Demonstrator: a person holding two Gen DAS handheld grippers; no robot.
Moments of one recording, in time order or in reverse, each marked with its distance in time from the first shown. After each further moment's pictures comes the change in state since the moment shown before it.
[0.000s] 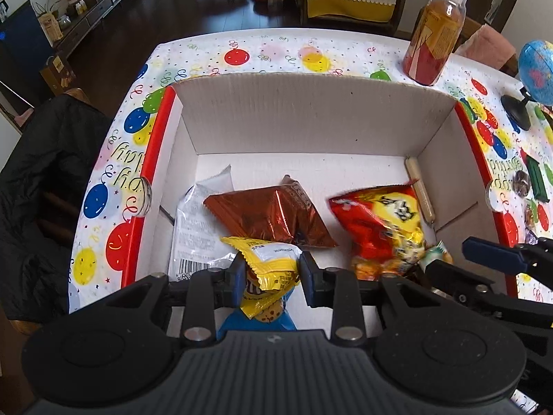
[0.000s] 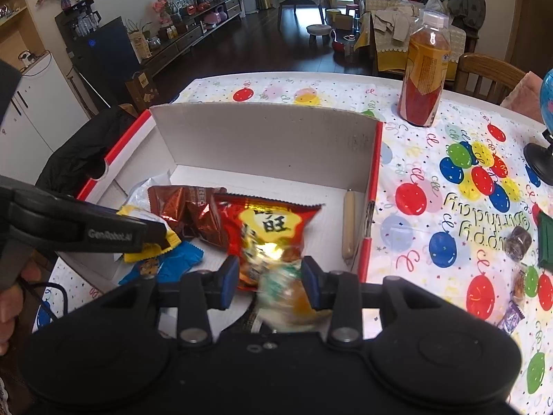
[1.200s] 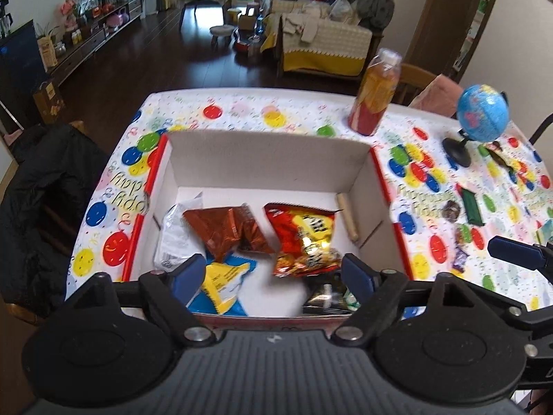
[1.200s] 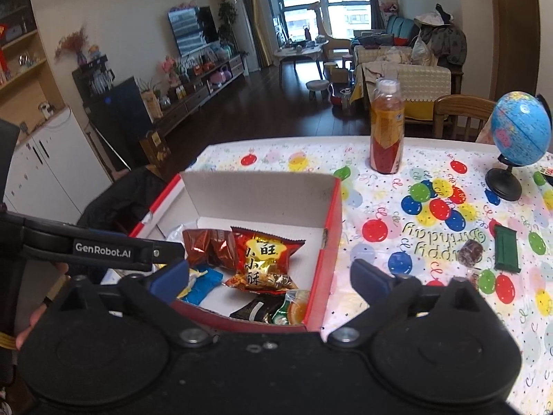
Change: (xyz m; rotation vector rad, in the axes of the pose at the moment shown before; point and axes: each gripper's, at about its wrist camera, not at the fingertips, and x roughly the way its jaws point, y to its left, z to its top) left arm -0.100 -0.022 -0.038 -0.026 -0.202 -0.115; right arm -0.114 -0.023 -0.025 0.047 -0.220 0.044
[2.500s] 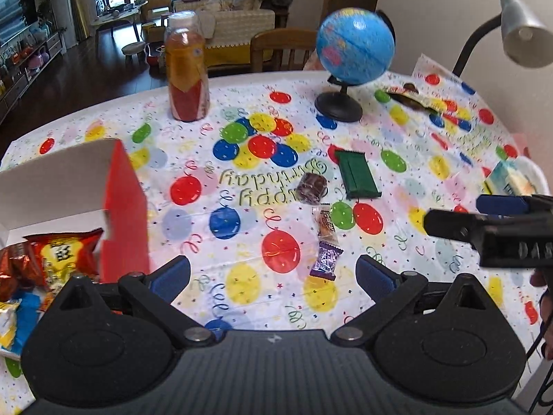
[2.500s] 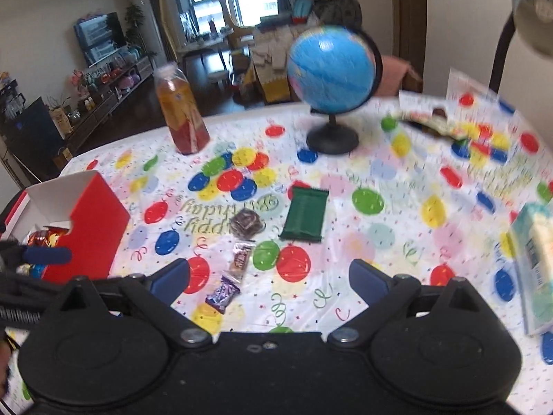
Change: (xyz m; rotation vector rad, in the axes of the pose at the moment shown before) left arm 0.093 -0.249 -0.022 0.227 0.019 -0.122; right arm -0.032 -0.260 -0.033 0.172 0.061 -0.228
